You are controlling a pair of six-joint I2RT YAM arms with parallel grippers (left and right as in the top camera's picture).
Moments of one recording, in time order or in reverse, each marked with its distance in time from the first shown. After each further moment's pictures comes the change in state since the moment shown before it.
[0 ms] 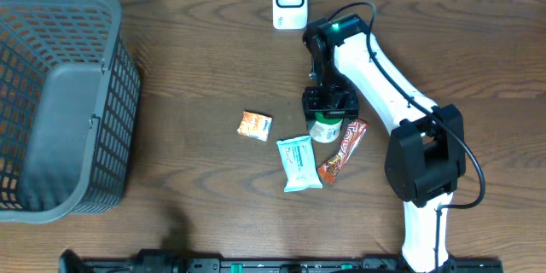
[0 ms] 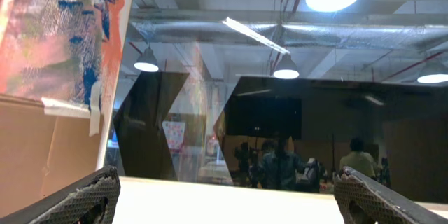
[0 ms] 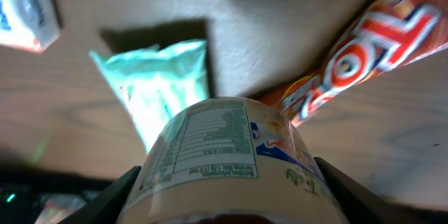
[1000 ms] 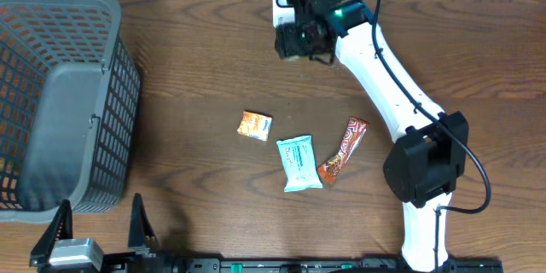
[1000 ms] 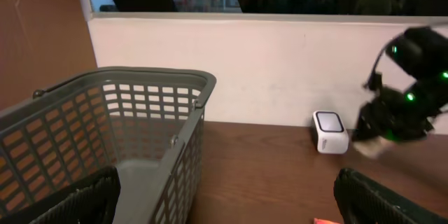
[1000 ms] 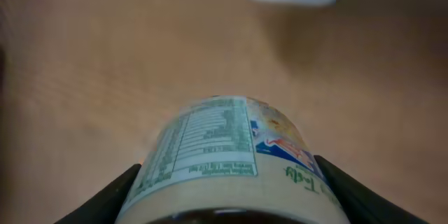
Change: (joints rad) left arm 0.000 0.000 -0.114 -0.499 0.000 0.000; right arm 0.011 0.000 0.178 0.591 0.085 -0.047
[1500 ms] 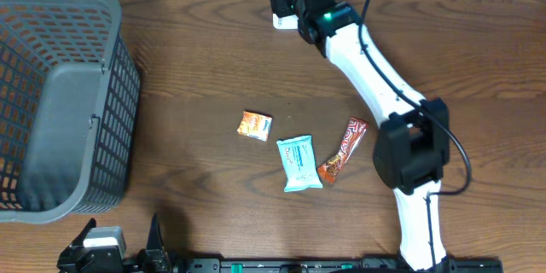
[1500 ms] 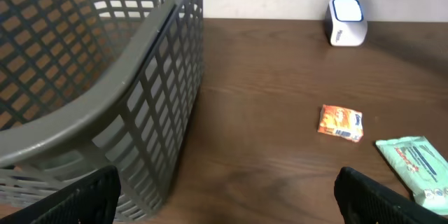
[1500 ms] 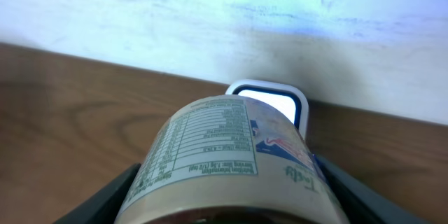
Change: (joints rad) left arm 0.000 0.000 0.001 -0.377 0.001 0.000; right arm -0.003 0.127 0.003 0.673 0.258 -0.153
